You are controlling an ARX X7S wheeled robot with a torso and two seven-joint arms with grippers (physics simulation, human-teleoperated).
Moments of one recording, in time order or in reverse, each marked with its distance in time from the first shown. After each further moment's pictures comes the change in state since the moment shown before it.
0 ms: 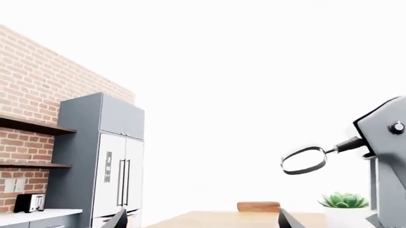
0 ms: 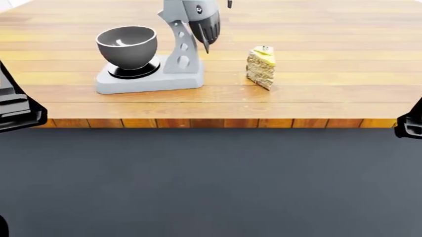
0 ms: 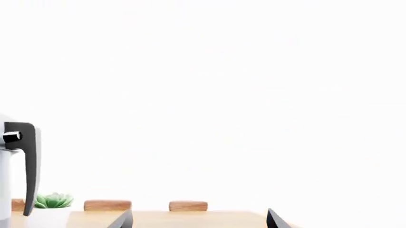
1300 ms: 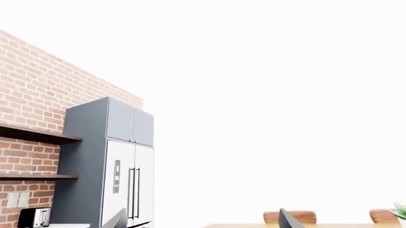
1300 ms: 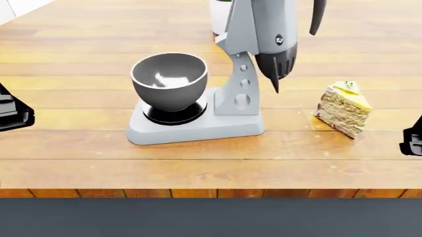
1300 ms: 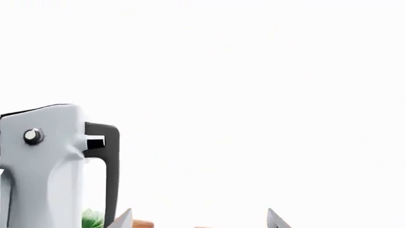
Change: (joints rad) left arm 0.018 -0.047 -0.024 0.052 -0.003 -0.024 -0.025; right arm -0.252 0.229 0.015 -0.030 -0.003 -0.285 0.125
